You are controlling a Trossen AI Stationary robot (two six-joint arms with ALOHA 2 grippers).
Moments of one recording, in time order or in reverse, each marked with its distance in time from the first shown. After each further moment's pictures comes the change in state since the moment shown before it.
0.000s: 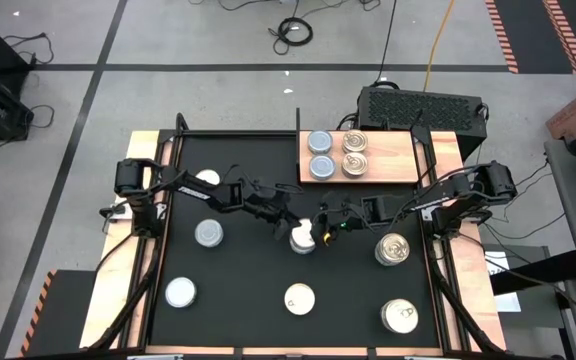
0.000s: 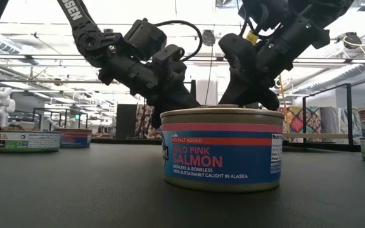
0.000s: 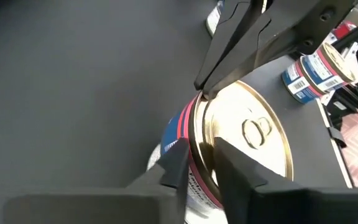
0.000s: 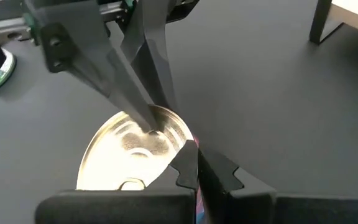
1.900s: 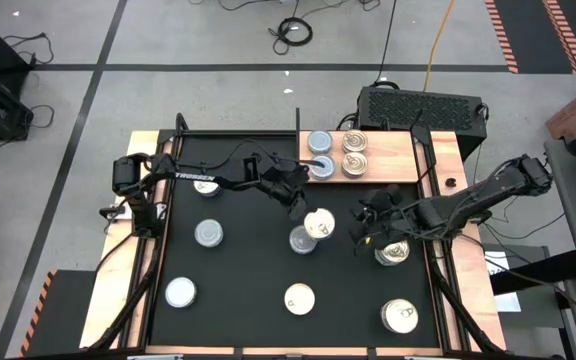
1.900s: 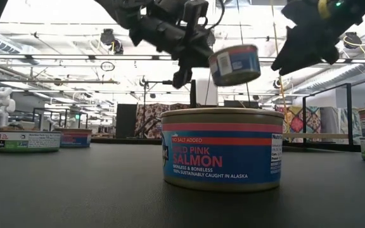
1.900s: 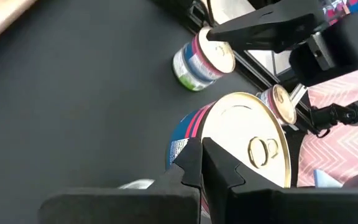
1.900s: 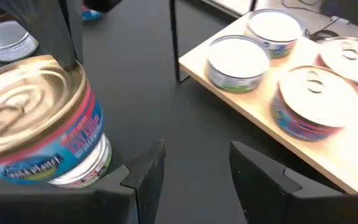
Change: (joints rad) left arm 0.062 -0.032 0.447 -0.524 0.112 -0.065; right arm 0.284 -0.422 0.000 -0.675 0.549 0.167
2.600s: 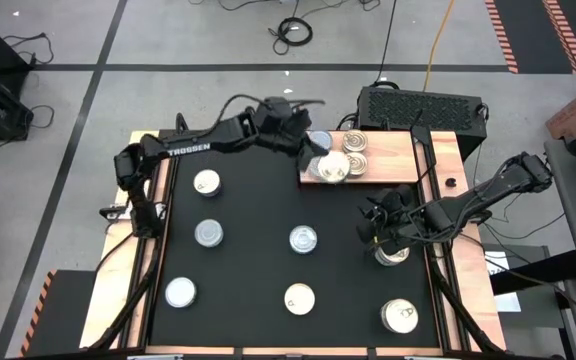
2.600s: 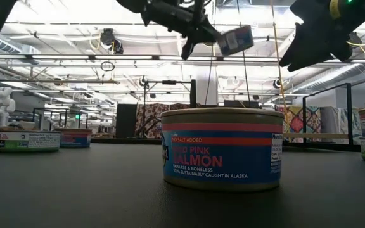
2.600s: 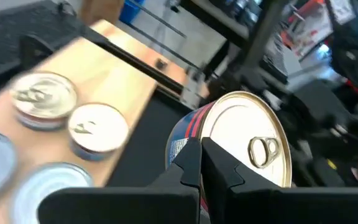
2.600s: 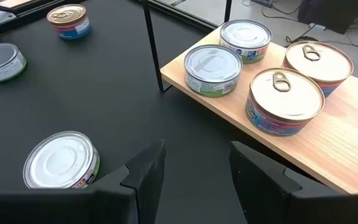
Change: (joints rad) left arm 0.188 0.034 0.367 -0.167 -0.067 0.144; right arm 0.065 -0.038 0.000 -0.123 0.100 0.149
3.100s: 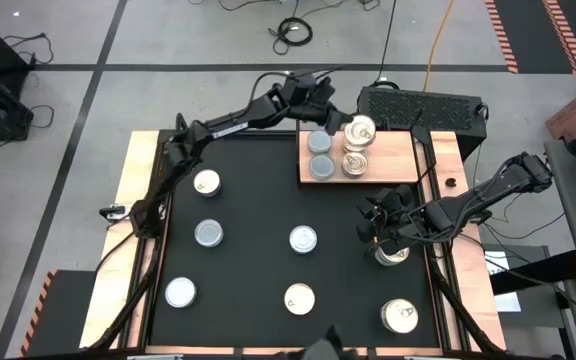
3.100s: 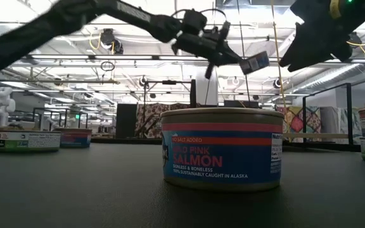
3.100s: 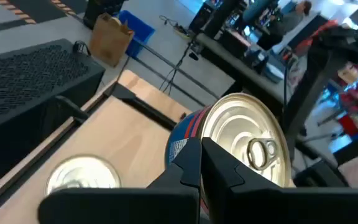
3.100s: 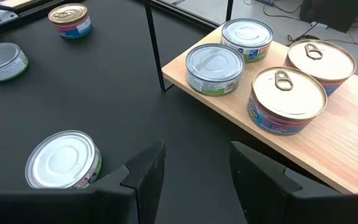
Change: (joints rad) left arm 0.125 0.473 0.566 0.024 0.101 -0.052; right arm 0.000 0.000 0.000 -0.001 -0.005 0.000
